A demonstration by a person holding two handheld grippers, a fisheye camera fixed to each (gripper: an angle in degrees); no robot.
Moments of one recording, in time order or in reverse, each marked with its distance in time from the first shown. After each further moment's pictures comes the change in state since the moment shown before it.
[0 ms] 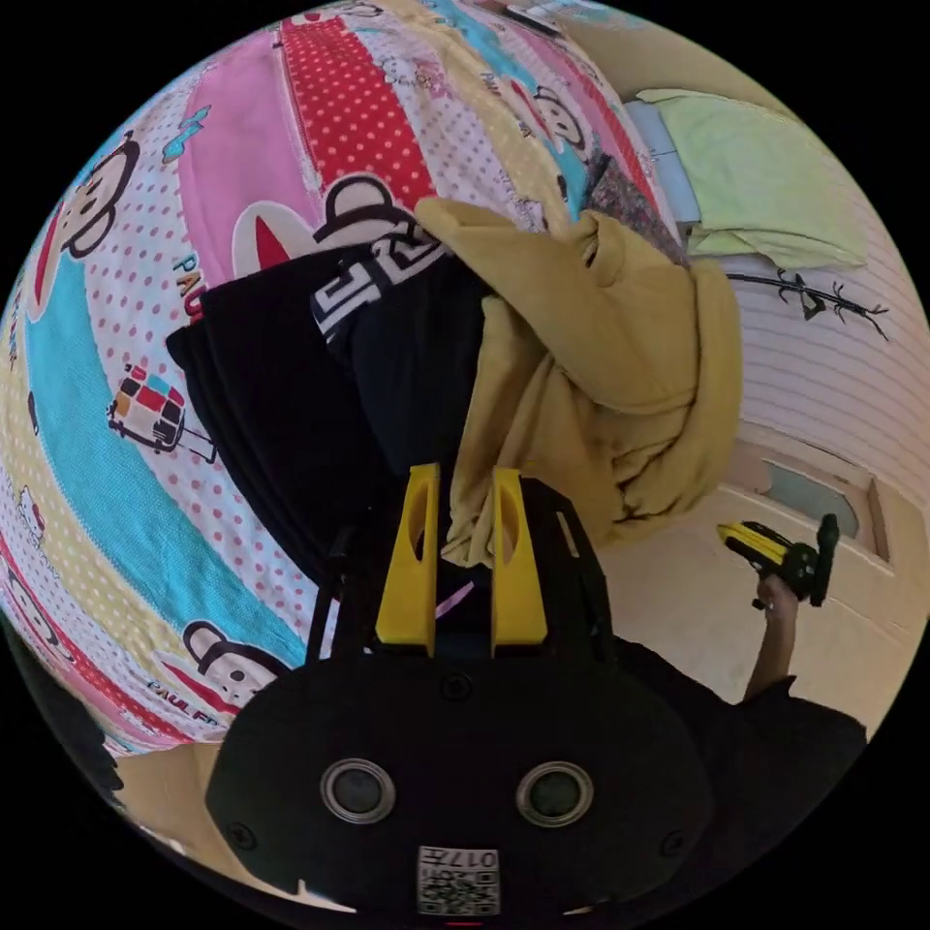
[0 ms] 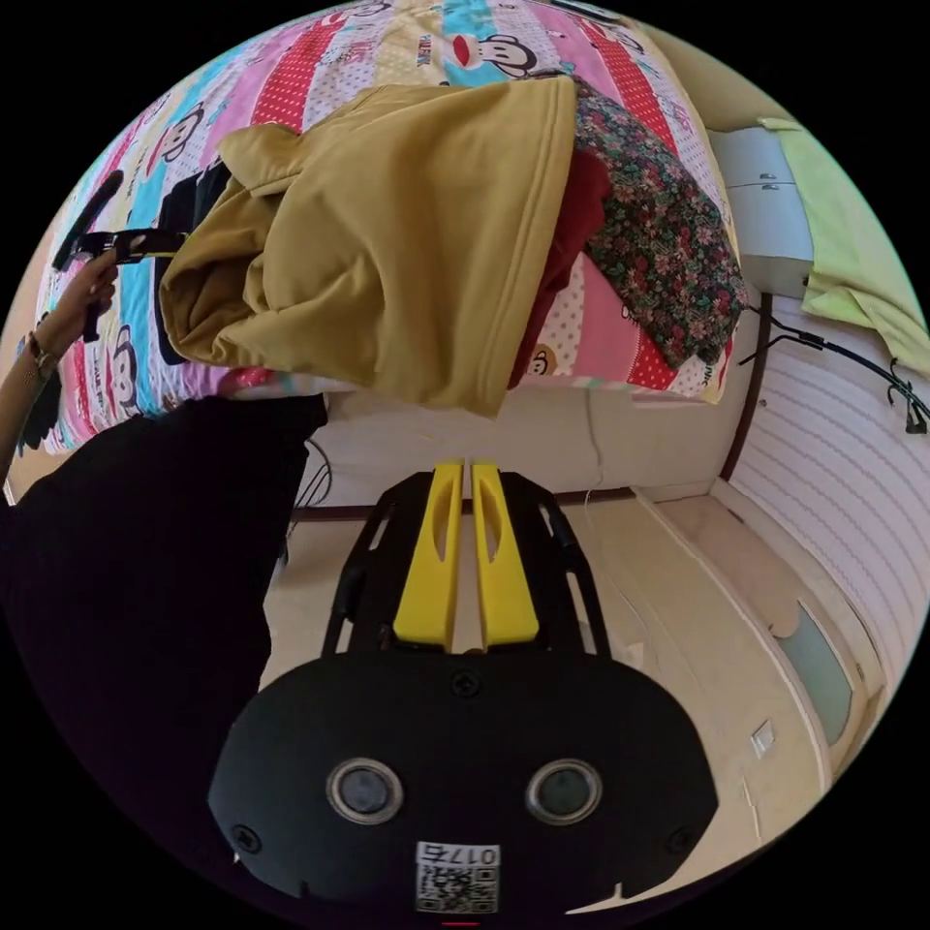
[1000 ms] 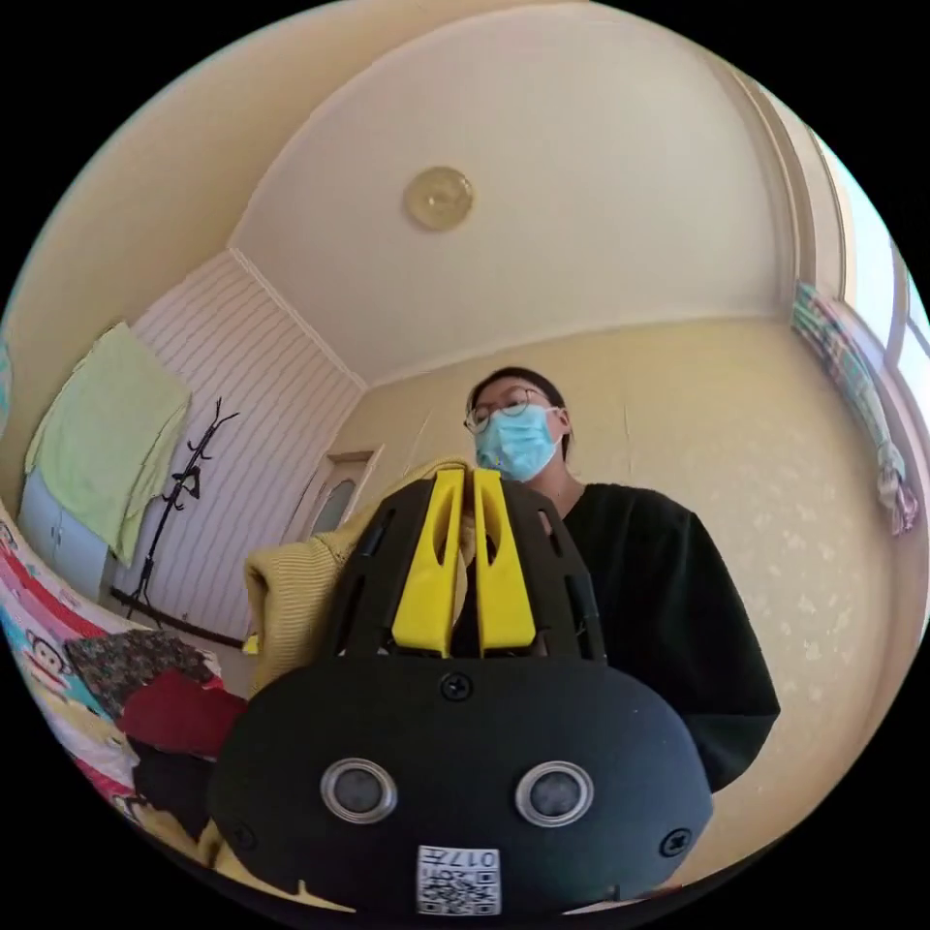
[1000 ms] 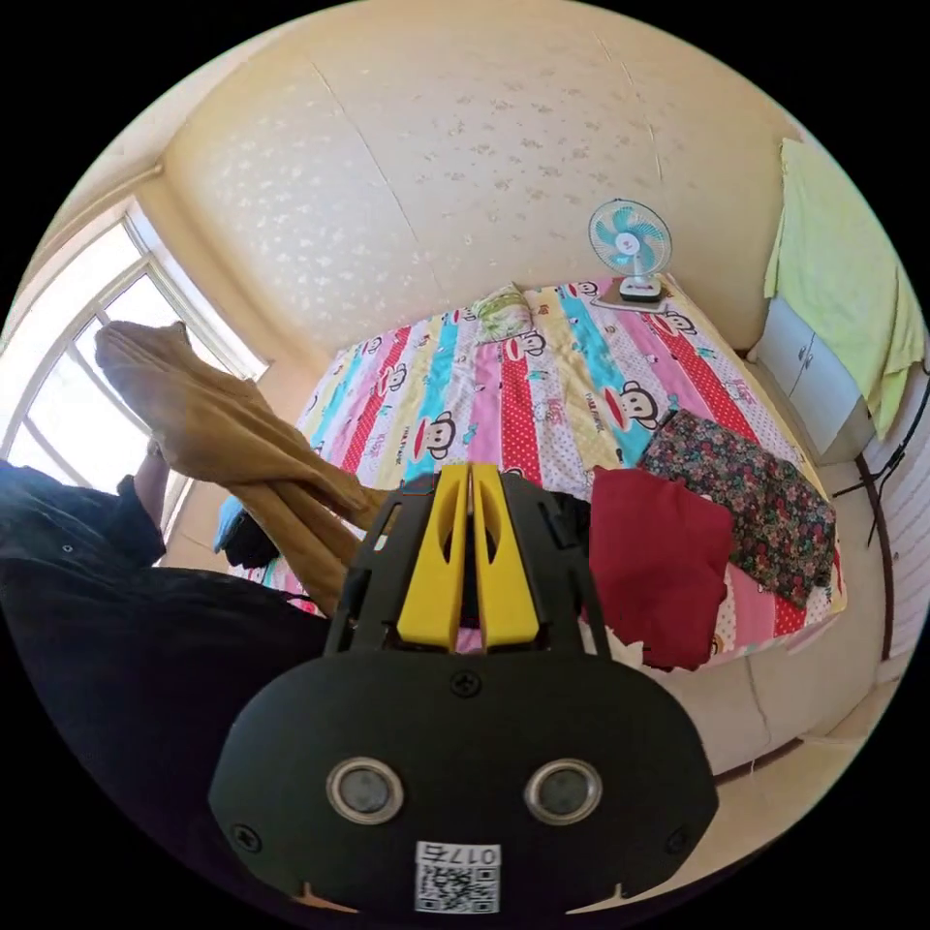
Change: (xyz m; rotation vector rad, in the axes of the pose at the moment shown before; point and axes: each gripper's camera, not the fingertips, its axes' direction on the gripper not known) left arm -0.026 0.505 -0.434 0.623 1.167 1.672; right arm -0.072 0.123 0.029 1.089 -0.595 -0.164
